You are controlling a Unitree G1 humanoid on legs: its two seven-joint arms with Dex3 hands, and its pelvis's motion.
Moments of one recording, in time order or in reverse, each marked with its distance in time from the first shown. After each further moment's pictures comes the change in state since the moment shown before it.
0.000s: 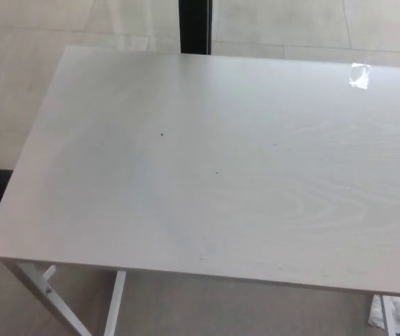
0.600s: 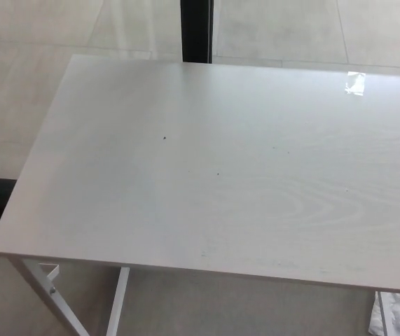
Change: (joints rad) left_arm 0.157 0.043 0.194 0.259 -0.099 -0.120 0.025; right_arm -0.065 -0.176 -0.274 0.100 0.072 -0.028 -0.175
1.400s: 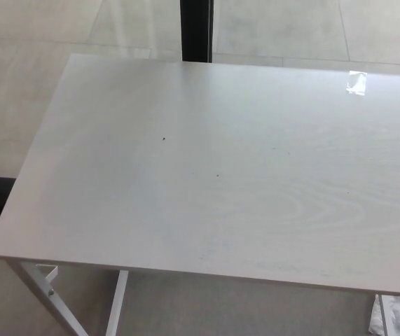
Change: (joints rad) left_arm 0.022 0.253 -0.252 0.654 0.014 -0.108 -0.152; right_arm 0.307 -0.168 0.476 0.596 -0.153 -0.078 0.251
